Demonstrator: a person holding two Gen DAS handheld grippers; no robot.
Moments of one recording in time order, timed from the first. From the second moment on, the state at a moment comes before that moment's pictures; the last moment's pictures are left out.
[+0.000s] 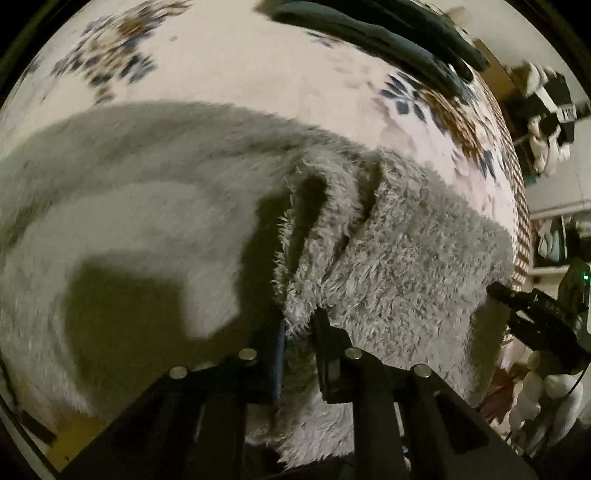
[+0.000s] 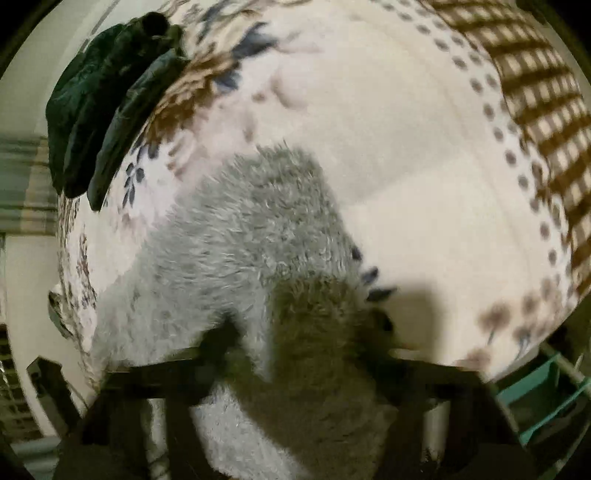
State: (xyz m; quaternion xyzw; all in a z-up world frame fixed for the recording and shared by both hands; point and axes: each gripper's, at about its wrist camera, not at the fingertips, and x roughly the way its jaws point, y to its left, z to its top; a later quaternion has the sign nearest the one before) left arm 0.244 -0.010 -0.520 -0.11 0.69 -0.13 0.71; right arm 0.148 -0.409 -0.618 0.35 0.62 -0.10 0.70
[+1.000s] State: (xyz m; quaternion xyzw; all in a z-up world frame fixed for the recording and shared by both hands) left arm 0.171 0.276 -0.548 -0.41 0.50 0.15 0.75; right arm 0.149 -0.258 -0.573 0.23 0.66 -0.07 0.71
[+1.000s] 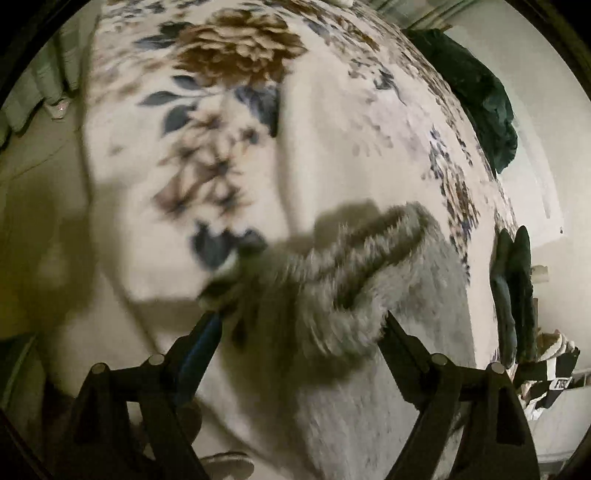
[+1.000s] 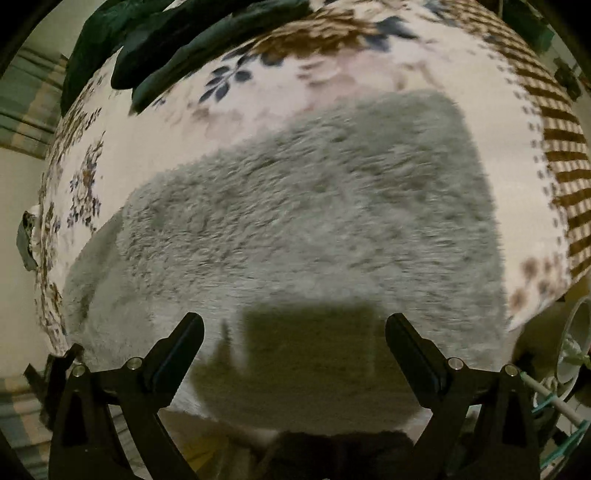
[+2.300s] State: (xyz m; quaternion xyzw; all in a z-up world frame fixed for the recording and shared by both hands) left arm 0.122 -0.284 -0.409 -0.05 0.54 -0.31 0.78; right arm -0.034 -0.532 -0.518 0.41 0.55 -0.23 0.69
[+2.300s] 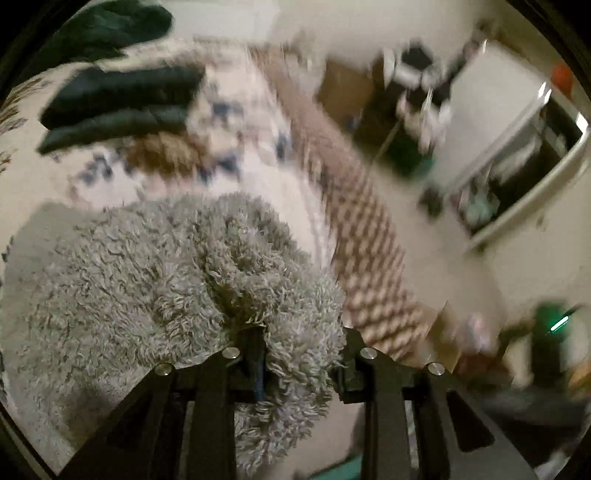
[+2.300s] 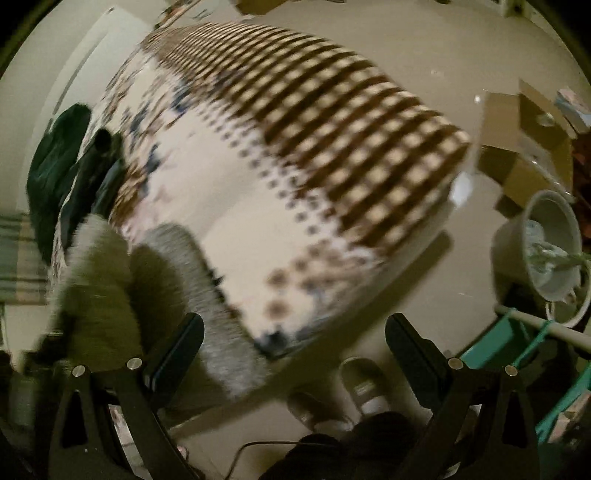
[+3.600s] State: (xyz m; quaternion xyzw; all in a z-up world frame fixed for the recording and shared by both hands) left arm 0.266 -0.095 -0.469 -0.11 0.65 -0.14 0.74; right arm 0.051 -0.530 -0.588 0.52 0.56 -0.07 0.64
